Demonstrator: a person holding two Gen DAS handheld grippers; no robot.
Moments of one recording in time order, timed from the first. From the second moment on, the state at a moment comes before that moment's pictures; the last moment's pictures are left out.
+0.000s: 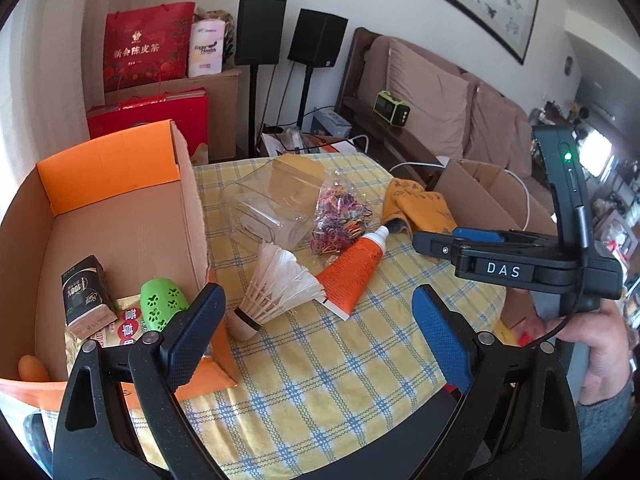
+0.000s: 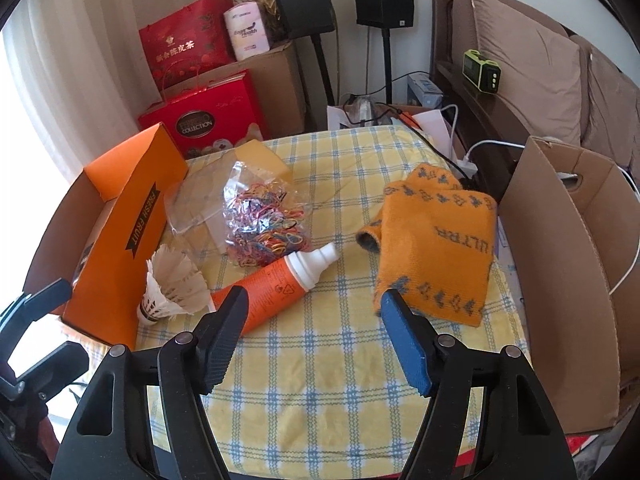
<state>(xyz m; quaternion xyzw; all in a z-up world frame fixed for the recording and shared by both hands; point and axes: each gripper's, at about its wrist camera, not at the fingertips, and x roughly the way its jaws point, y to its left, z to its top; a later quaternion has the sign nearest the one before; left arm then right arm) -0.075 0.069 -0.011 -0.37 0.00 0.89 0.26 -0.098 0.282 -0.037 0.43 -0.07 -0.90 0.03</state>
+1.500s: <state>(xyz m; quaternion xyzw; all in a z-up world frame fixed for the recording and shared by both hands) -0.156 0.214 -0.093 -0.47 0.18 0.82 0.29 -0.076 0.352 -0.038 0.41 -0.13 -0.90 0.00</state>
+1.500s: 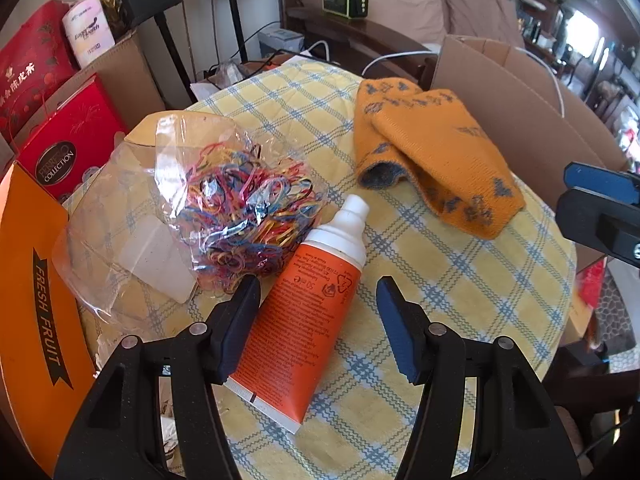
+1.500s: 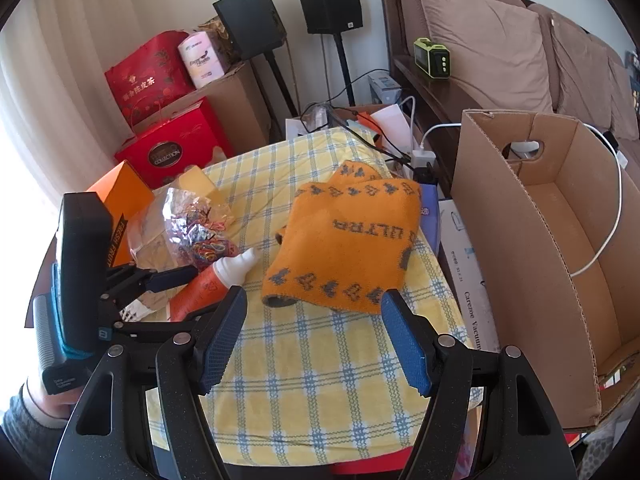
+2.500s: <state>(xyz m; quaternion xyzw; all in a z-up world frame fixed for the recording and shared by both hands) -0.106 0.141 -0.030 -0.43 0.00 0.84 0.33 -0.078 0.337 -0.028 0.40 -0.12 -0.91 0.01</state>
